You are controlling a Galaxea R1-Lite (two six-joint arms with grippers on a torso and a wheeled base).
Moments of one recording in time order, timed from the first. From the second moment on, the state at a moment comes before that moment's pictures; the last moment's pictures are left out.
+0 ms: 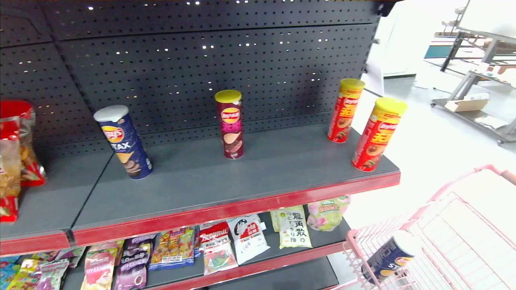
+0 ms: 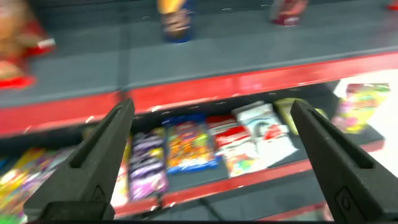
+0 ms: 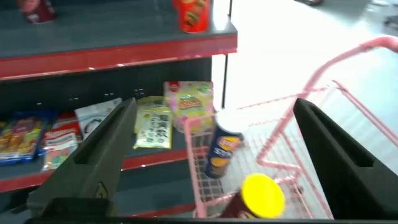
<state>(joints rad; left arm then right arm) 0.00 0.00 0.00 0.01 -0.02 0.01 0.00 0.00 0.00 0.00 0.01 -0.01</state>
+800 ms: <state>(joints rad) 0.00 0.00 0.00 0.01 -0.02 0.01 0.00 0.00 0.00 0.00 0.01 0.00</state>
